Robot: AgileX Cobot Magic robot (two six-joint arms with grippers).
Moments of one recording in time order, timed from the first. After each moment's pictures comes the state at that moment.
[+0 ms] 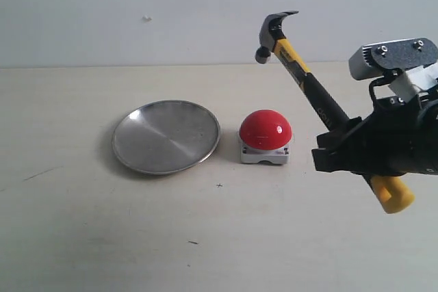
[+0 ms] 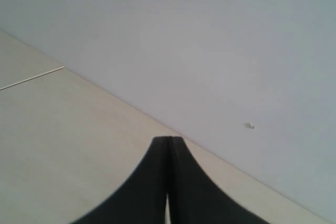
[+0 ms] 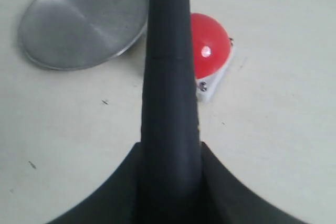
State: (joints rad) left arm 0.14 0.23 -0.12 -1.74 -0.03 1.27; right arm 0.27 1.20 -0.54 0.66 0.18 -0.55
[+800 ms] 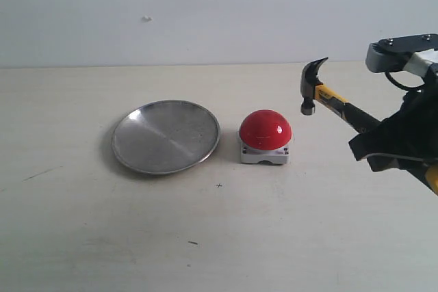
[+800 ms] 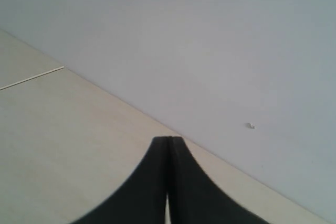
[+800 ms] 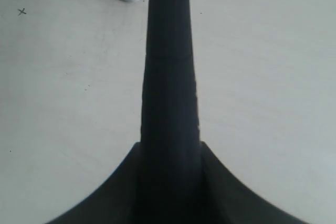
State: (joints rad) left arm 0.14 0.23 -0.12 -1.74 -0.03 1.27; right arm 0.13 1.31 -0.81 0.11 0.75 -0.07
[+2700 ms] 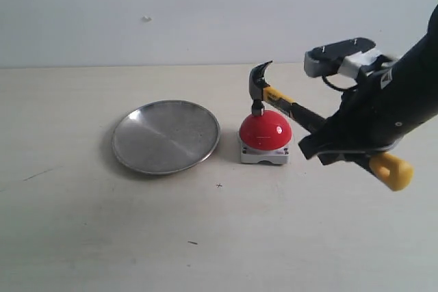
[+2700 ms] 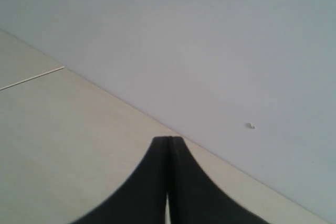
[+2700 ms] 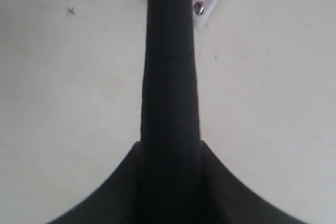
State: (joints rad) left arm 0.14 0.23 -0.12 -1.74 -0.04 1.27; right arm 0.24 1.48 -0.91 0.16 0.69 -0.16
